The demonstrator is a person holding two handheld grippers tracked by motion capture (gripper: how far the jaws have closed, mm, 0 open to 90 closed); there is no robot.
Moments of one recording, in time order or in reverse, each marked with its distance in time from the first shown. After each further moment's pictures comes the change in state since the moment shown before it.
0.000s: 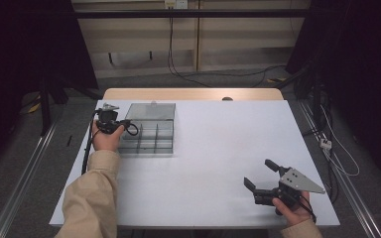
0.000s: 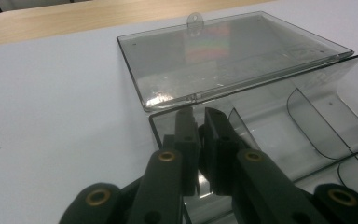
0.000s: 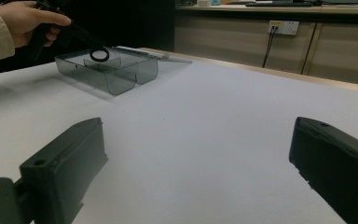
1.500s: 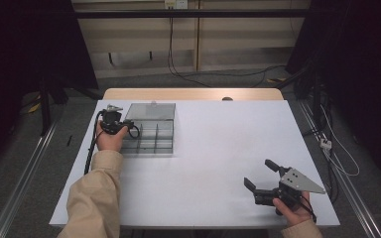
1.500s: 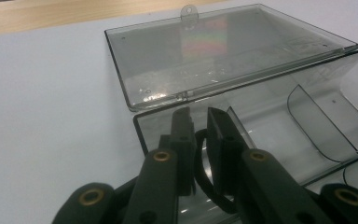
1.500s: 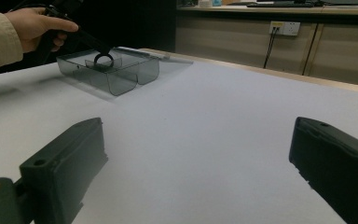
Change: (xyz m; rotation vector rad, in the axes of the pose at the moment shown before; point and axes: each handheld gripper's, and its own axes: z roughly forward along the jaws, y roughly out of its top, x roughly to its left) left arm -0.003 -0.003 0.013 0.011 -0.015 0.002; right arm 0.000 0.000 -0.001 -0.002 0.007 -0.001
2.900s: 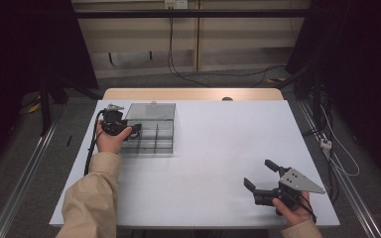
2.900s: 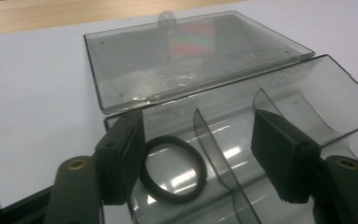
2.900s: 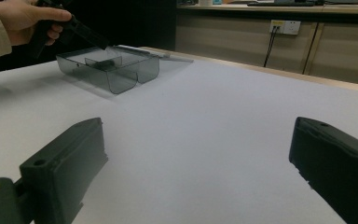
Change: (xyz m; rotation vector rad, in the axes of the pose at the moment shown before) left arm -0.014 0.006 -0.013 0.005 -0.055 -0.007; right arm 0.000 0.000 0.000 0.006 -0.002 -0.002
